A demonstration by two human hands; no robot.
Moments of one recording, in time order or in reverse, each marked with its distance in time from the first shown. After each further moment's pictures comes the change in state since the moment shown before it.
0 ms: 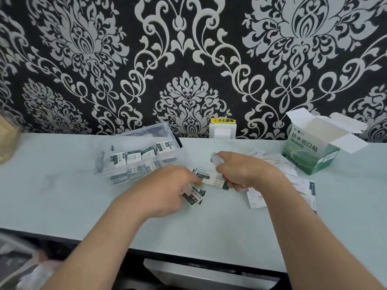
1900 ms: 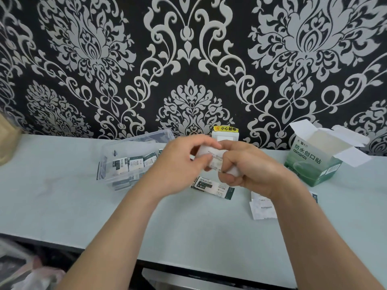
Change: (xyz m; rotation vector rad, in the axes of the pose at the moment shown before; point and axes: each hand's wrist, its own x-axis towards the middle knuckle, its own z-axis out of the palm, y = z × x) left_hand 0.022 0.022 -0.034 -0.686 0.413 -0.007; right_hand -0.022 -0.016 -0.013 0.638 -0.092 -0.239
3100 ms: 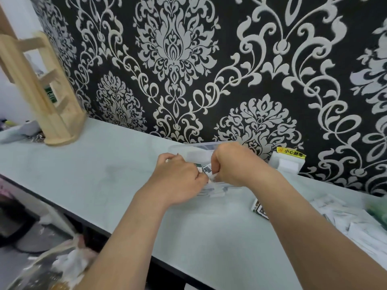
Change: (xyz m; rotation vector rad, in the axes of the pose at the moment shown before) left_hand -0.024 -0.102 -0.089 0.851 -0.100 -0.242; right_hand 0.105 -0.030 0.124 -1.464 0.044 -0.302
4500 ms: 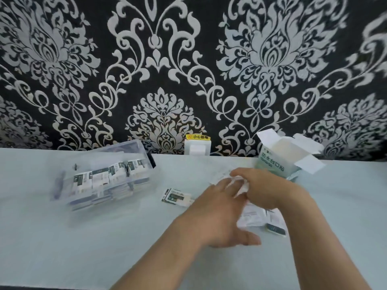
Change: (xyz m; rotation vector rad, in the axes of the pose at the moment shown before) left_hand -0.005 0.230 0.035 -0.188 -0.256 0.651; right_hand -0.172 0.164 -0.014 0.268 -0.195 0.528
